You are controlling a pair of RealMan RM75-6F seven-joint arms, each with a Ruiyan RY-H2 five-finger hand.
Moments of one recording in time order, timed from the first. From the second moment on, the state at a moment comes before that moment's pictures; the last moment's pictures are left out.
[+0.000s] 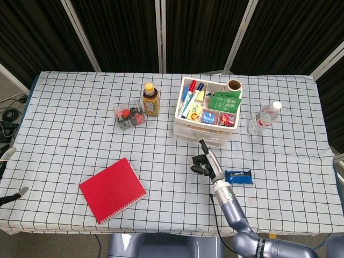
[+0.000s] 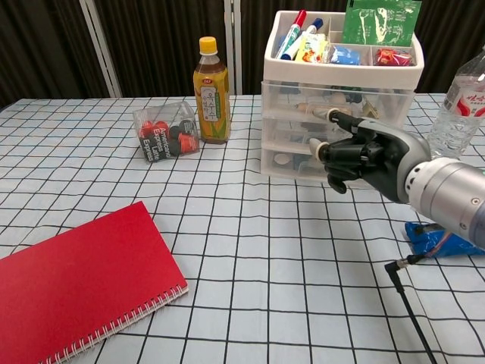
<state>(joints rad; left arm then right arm) -0.05 -1.01 -0.04 -1.67 1.52 1.53 -0.08 0.50 -1.71 0.35 -1.66 -1.03 0.99 0.50</state>
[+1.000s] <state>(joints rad) -0.06 -1.02 -0.02 -1.67 1.53 1.51 -0.08 0.53 -1.73 0.39 -1.61 -1.01 0.90 0.57</state>
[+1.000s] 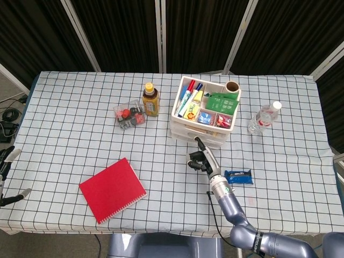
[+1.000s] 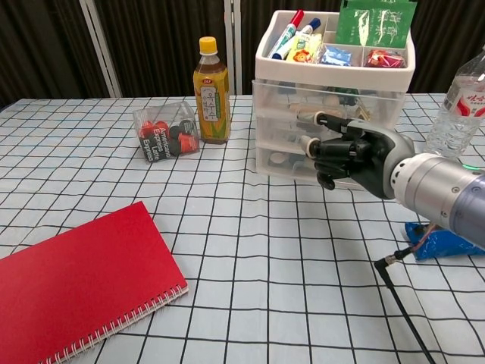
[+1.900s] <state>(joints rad) -0.06 -1.02 -0.02 -1.68 1.54 1.51 -0.06 0.42 -1.66 0.26 -1.76 -1.19 1.05 0.51</state>
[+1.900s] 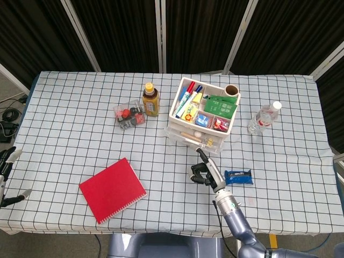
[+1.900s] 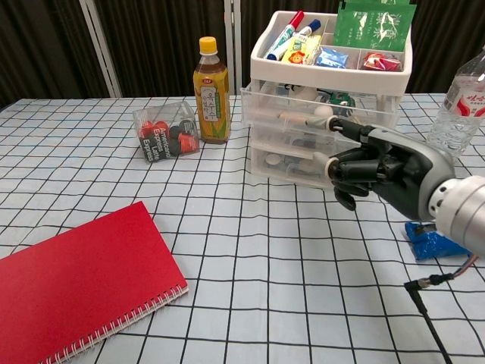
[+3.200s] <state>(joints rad) -0.04 -1.02 -0.02 -1.69 1.55 1.55 -0.02 0.50 -1.44 0.23 -2.12 -0.93 1.29 -0.64</state>
